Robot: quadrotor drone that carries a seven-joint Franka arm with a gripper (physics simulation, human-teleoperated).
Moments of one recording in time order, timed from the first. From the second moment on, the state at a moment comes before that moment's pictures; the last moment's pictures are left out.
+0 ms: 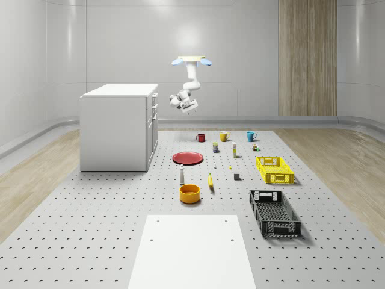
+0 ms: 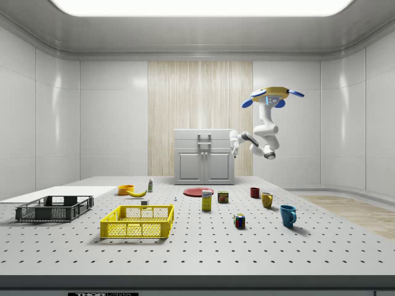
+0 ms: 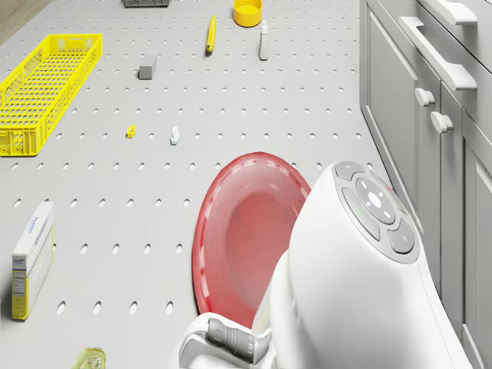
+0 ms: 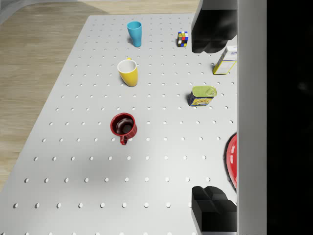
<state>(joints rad) -0.76 -0.94 1.12 -2.85 -1.86 1.25 1.38</state>
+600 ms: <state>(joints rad) -1.00 -1.05 1.24 -2.90 -1.98 1.17 1.55</state>
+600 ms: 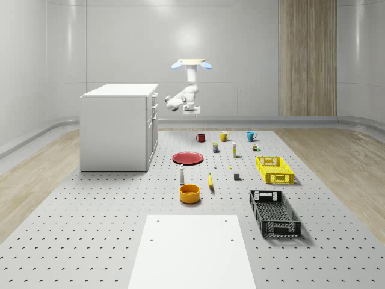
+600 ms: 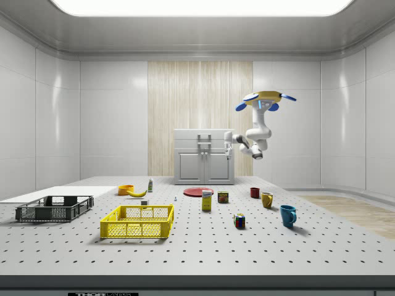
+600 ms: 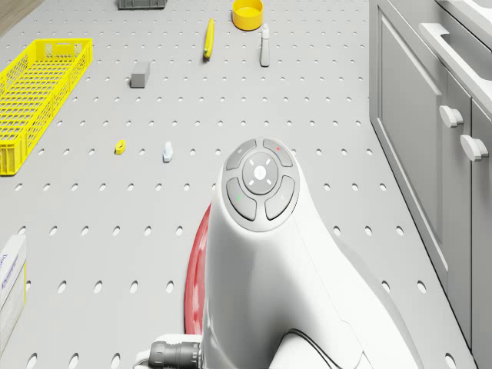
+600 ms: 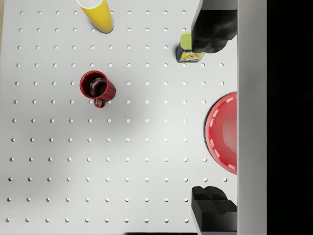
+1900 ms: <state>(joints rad) -1.08 -1.19 1.30 -2.89 -1.92 1.27 1.61</state>
